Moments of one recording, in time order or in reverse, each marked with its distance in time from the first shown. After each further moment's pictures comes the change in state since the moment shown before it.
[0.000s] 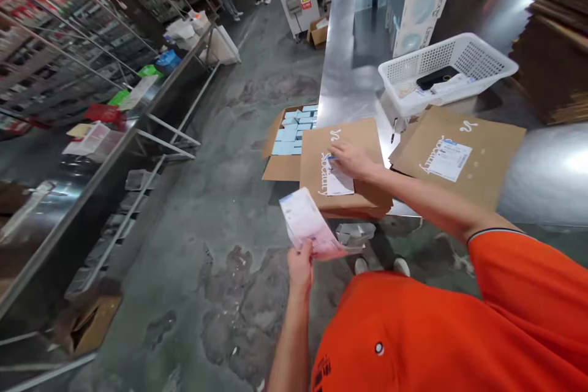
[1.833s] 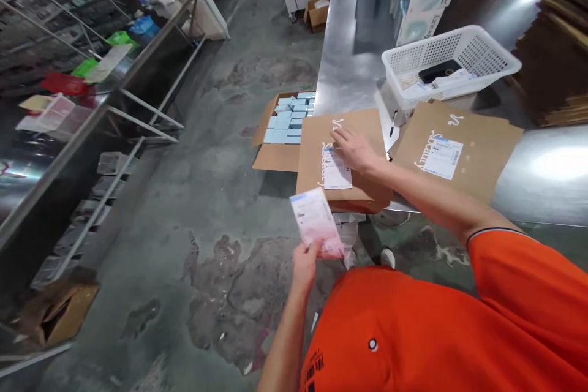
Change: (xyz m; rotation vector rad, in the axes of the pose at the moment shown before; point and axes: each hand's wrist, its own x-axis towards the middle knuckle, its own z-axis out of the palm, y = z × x) left_hand -0.020 -0.011 -0.001 0.151 -0.125 -0.131; right_hand 0.005 0.014 0.005 0.023 0.014 0.042
